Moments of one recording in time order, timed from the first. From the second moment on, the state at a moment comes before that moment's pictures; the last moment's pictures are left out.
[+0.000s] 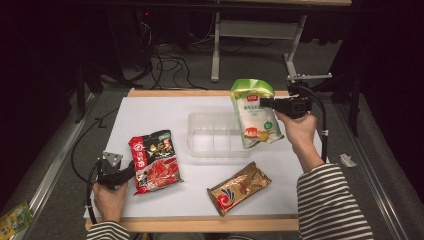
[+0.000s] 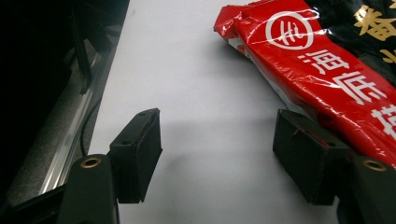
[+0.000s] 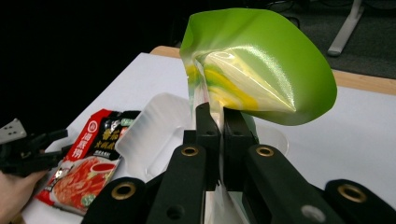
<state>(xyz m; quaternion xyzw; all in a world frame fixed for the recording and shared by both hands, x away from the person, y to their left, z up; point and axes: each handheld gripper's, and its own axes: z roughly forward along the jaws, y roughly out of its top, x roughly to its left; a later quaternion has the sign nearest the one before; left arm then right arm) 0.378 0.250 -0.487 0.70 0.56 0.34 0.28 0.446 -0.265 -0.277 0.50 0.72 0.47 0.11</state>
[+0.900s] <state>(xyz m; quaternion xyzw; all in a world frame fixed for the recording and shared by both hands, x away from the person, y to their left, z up) 0.378 0.250 -0.487 0.70 0.56 0.34 0.28 0.495 -0.226 -0.298 0.56 0.68 0.44 0.16</state>
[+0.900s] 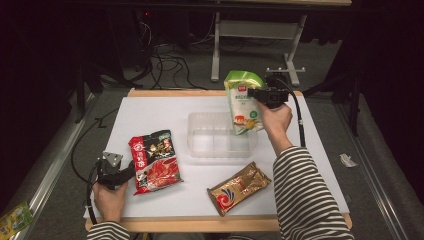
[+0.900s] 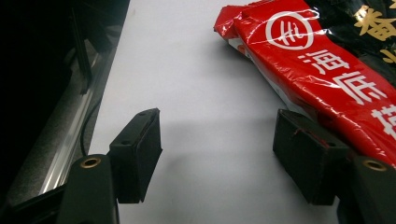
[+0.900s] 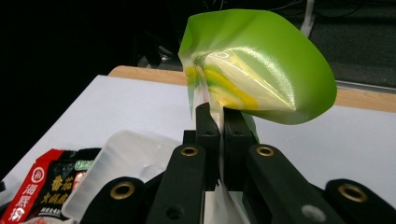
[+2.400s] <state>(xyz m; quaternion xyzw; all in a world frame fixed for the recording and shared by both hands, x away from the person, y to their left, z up) 0.378 0.247 -0.488 0.70 0.56 0.35 0.27 0.442 -0.234 -0.344 0.48 0.79 0.35 0.15</state>
